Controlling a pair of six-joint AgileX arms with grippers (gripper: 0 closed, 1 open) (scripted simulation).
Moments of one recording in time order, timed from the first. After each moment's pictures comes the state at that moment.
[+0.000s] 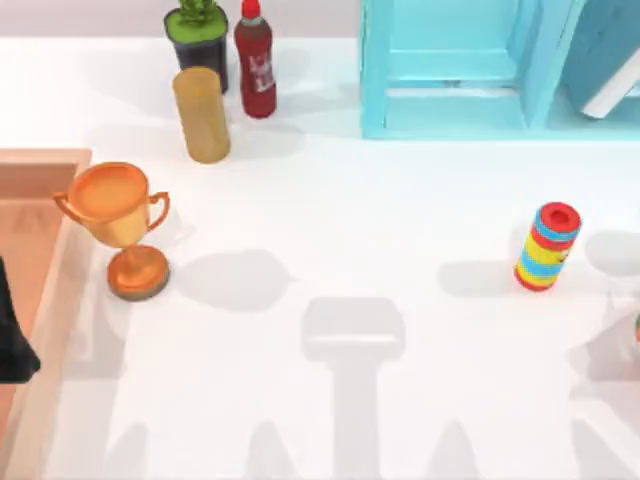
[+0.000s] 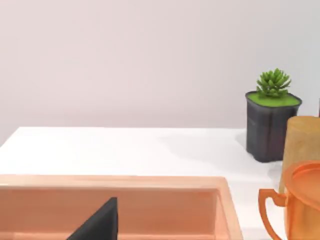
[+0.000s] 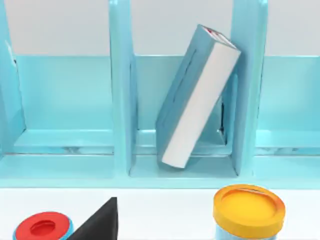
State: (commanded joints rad) left arm 0.00 0.00 0.00 0.00 0.00 0.00; right arm 0.00 0.00 0.00 0.00 0.00 0.00
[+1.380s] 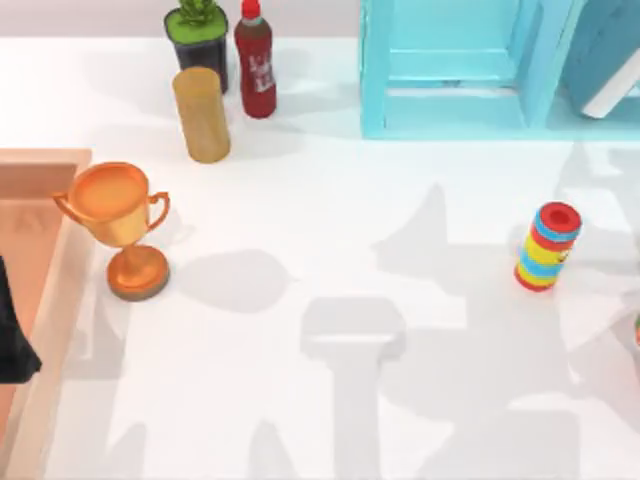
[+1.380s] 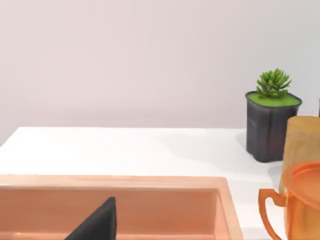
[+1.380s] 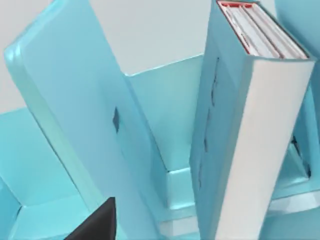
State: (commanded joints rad) left arm 0.00 0.00 0.00 0.00 0.00 0.00; right arm -0.10 1.67 0.69 0.82 -0.15 0.32
